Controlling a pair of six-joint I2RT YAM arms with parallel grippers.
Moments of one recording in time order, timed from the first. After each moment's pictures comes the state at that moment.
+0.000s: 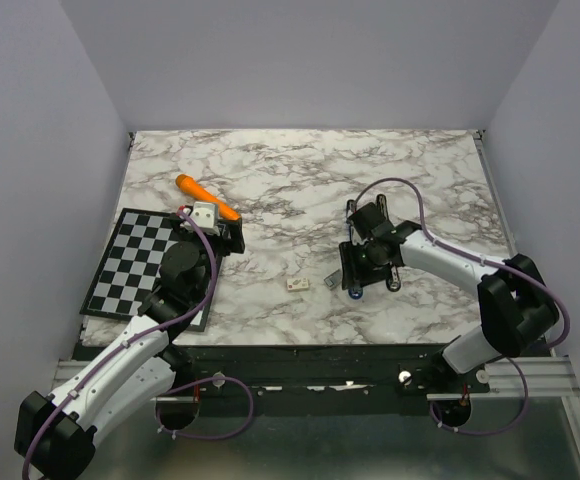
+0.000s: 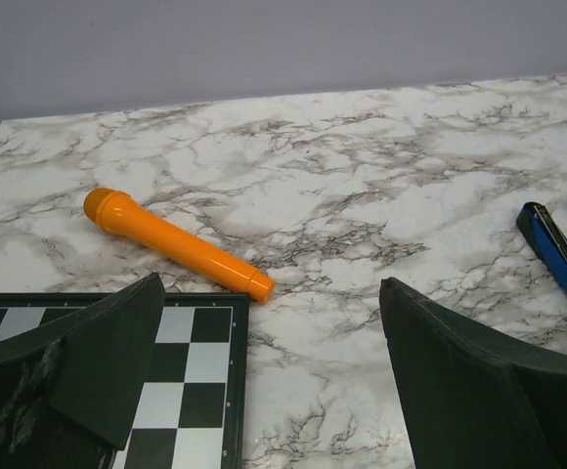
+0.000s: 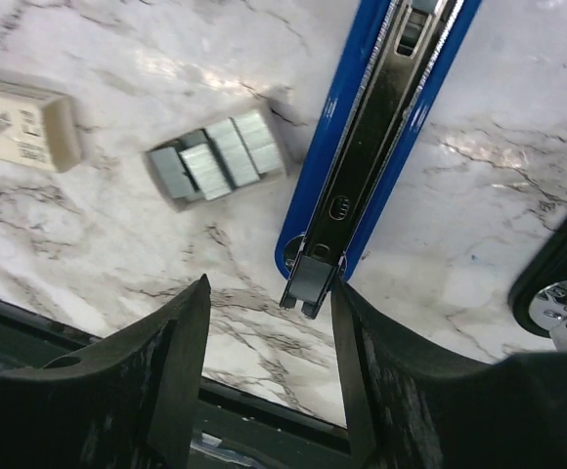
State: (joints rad) left arm -0.55 0.73 0.45 0.27 -0.39 -0.04; right arm 0.59 1.52 0.93 -0.63 -0.11 0.41
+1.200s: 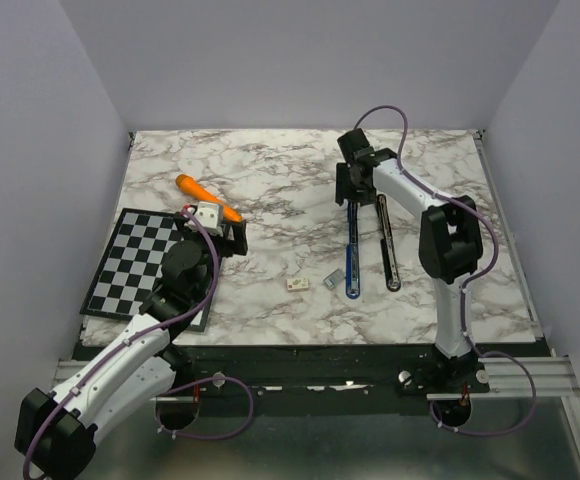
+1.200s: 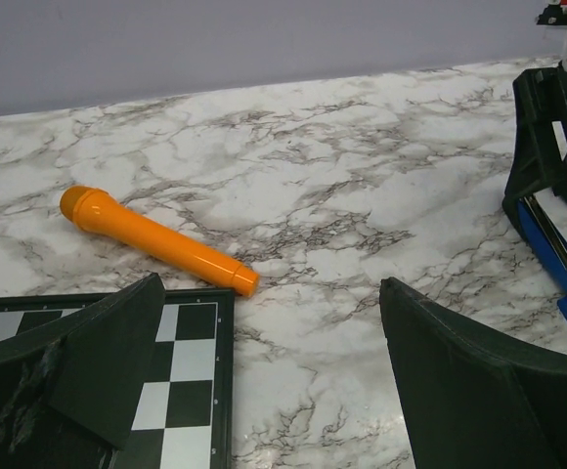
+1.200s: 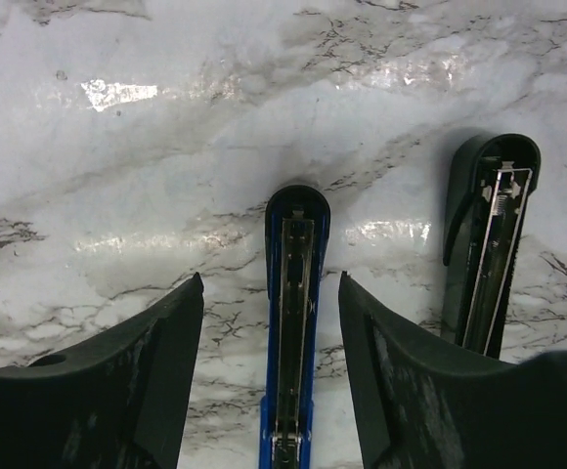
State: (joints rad) left arm -0.55 0.74 0.45 0.26 -0.35 -0.04; right arm 0.42 2.13 1.79 -0.75 0.19 0.39
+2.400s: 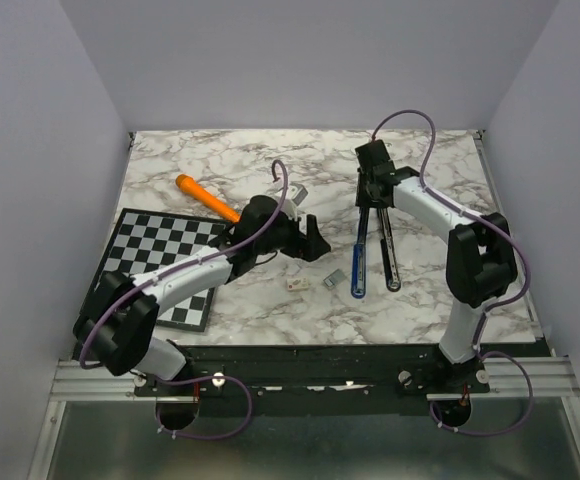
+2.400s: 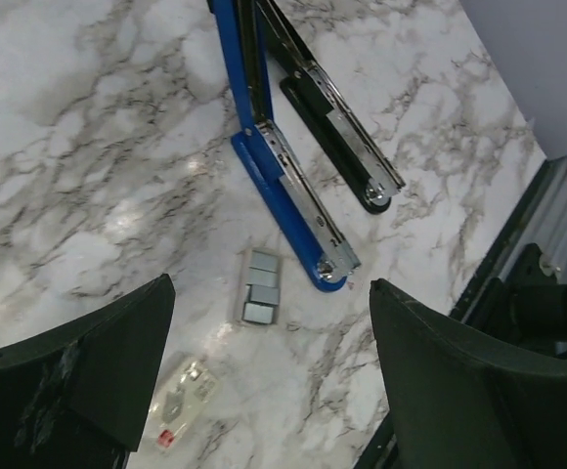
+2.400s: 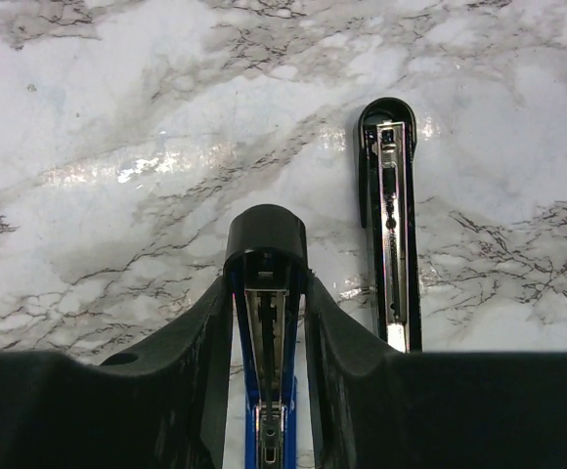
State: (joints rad) left arm -0.67 1.38 0.81 0.17 0.28 -0.43; right arm 0.40 1.89 1.48 -0.54 0.28 0.39
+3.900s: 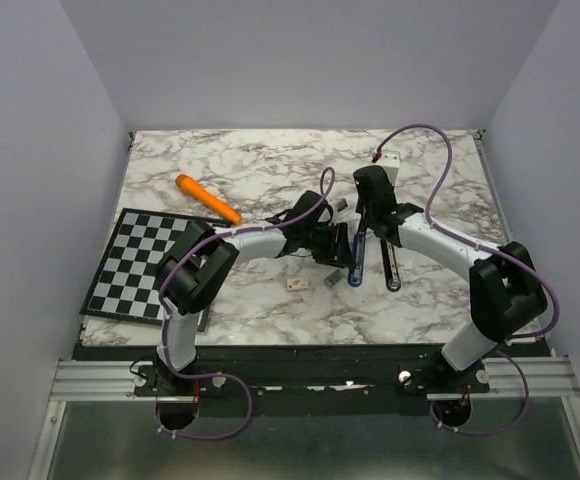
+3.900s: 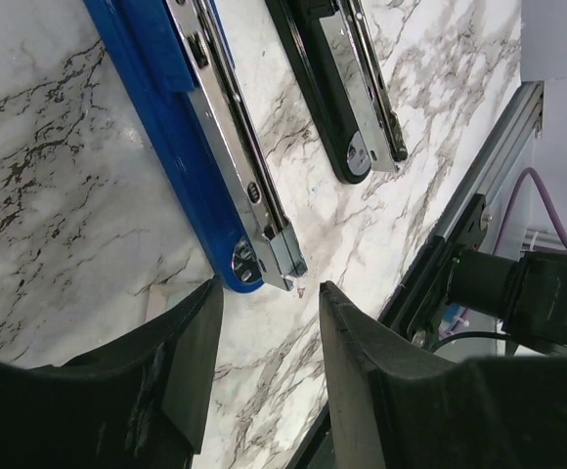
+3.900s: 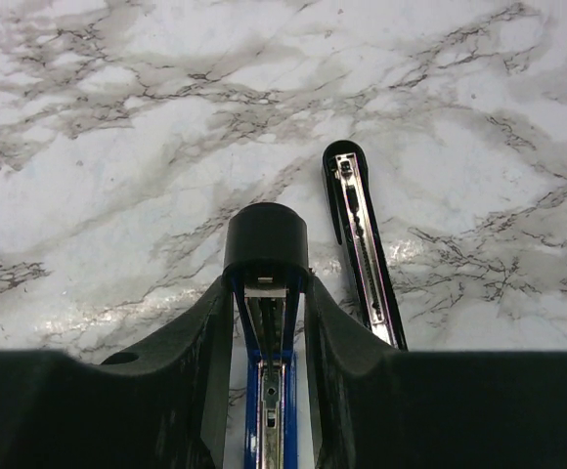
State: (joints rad) left arm -0.75 1.96 1.21 0.01 0.57 -0.67; right arm 0.53 1.61 1.09 -0.11 0.58 0.41
